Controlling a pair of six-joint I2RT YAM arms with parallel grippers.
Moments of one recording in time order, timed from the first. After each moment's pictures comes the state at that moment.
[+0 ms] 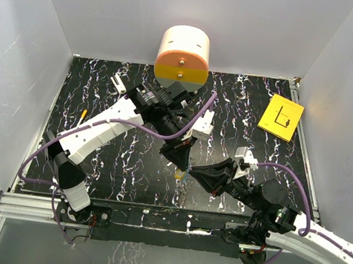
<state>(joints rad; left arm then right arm) -0.88 1.68 1.84 -1.36 0.95 0.66 1.09 0.40 0.40 0.20 -0.04 0.32</state>
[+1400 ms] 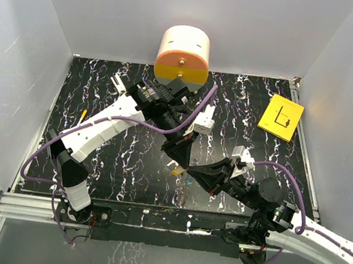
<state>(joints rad) -0.87 1.71 1.89 -1.38 0.98 0.62 1.09 0.44 0.40 0.24 -0.05 0.32</state>
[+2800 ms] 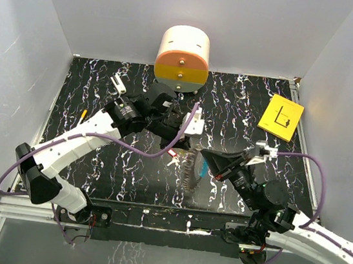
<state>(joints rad) -0.87 1.45 1.53 -0.82 0.66 0.61 1.09 0.42 0.40 0.27 0.35 0.64</state>
